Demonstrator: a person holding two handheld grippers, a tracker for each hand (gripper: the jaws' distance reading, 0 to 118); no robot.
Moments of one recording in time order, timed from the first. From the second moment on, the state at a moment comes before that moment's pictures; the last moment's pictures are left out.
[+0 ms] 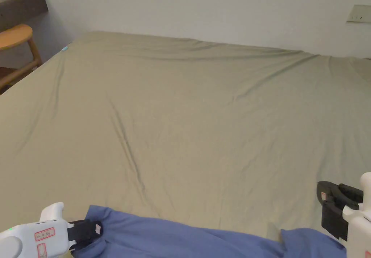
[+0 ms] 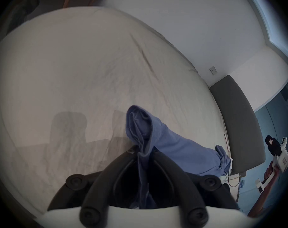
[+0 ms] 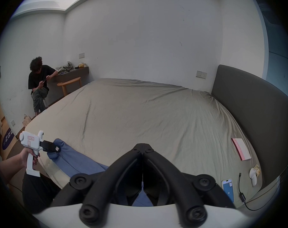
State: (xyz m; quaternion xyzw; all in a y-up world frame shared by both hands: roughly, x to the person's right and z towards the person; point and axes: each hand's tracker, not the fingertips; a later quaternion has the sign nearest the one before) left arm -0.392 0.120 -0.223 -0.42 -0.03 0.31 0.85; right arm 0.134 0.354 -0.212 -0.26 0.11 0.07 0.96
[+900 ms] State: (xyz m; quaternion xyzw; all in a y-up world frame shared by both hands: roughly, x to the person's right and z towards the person) left arm -0.322 0.260 -0.218 -0.38 -0.01 0.20 0.90; right arm 0.144 0.376 -0.196 -0.22 0.10 0.07 0.97
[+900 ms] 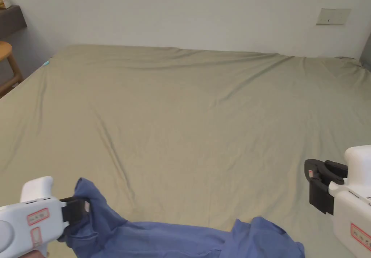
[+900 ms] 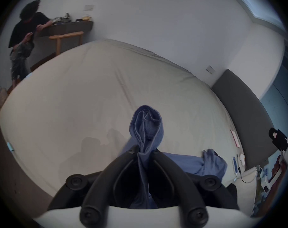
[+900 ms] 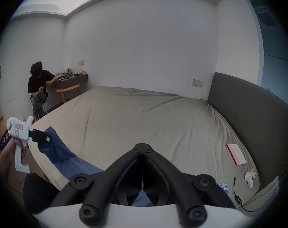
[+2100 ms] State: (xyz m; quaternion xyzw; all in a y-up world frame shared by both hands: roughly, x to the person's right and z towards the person) left arm -0.204 0.208 -0.244 -0.39 -0.13 0.18 0.89; right arm 0.188 0.360 -0.203 -0.23 0.08 0.04 0.97
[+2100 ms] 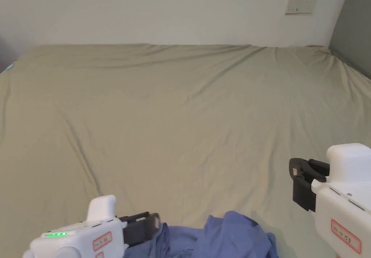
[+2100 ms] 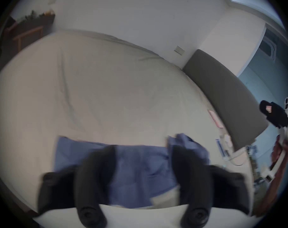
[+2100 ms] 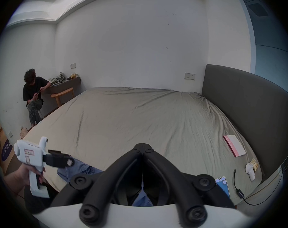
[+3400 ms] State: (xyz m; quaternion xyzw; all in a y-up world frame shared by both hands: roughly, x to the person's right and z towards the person) left arm -0.295 0.151 -0.230 -0.36 -0.13 0.37 0.85; right arm 0.173 0.346 -0.202 -0.26 0.11 0.03 0.96
